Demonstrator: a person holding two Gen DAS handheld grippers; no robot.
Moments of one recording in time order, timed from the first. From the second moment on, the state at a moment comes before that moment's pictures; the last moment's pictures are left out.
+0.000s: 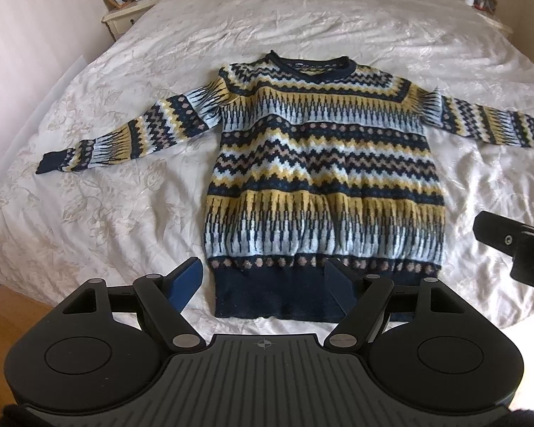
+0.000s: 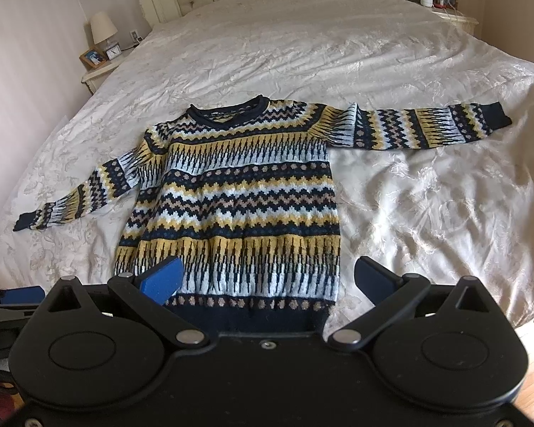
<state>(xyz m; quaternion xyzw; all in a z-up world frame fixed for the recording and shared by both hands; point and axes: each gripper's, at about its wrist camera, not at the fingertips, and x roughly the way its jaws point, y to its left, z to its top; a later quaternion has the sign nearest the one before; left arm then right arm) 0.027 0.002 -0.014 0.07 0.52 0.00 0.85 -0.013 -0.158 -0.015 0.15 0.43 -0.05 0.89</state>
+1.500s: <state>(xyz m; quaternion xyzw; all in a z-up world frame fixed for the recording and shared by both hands) 0.230 -0.099 -0.036 0.02 0.47 -0.01 0.88 0.159 -0.417 -0.086 0.07 0.40 -0.21 0.89</state>
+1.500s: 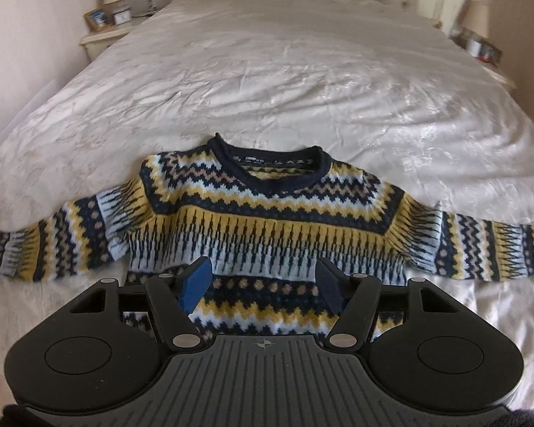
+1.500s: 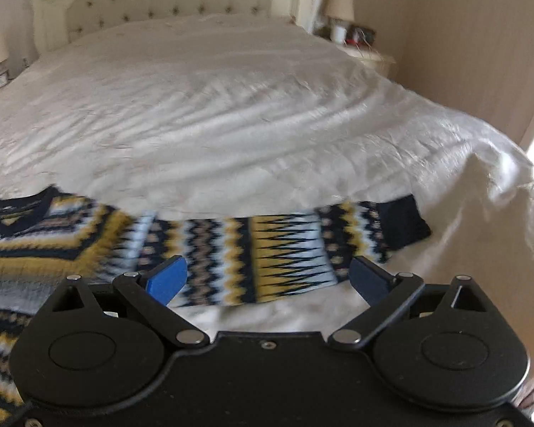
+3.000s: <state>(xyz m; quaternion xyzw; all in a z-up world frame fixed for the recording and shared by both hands) 0.225 -0.176 -0.041 0.02 0.49 0.07 0.87 0.196 -0.642 -0.086 0.24 0.42 -0.11 0.87</state>
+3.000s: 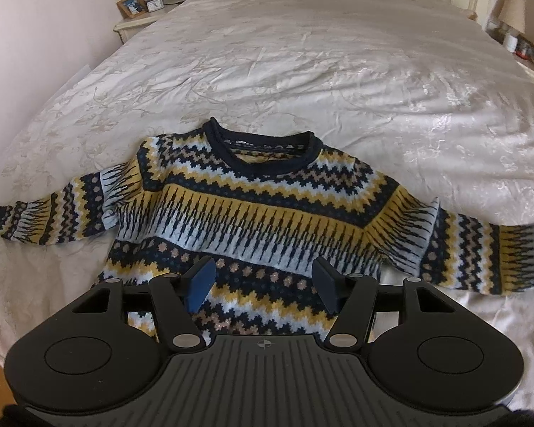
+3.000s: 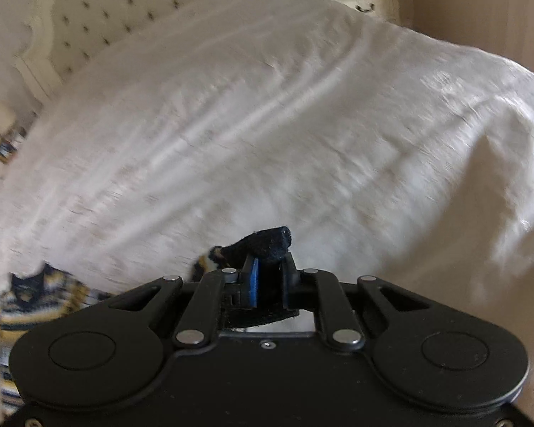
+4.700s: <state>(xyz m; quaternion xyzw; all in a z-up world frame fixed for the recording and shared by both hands) 0.277 0.133 -0.077 0.04 0.50 0.04 0.87 0.366 -0.077 -0.104 0.22 0.46 0.12 0.85</state>
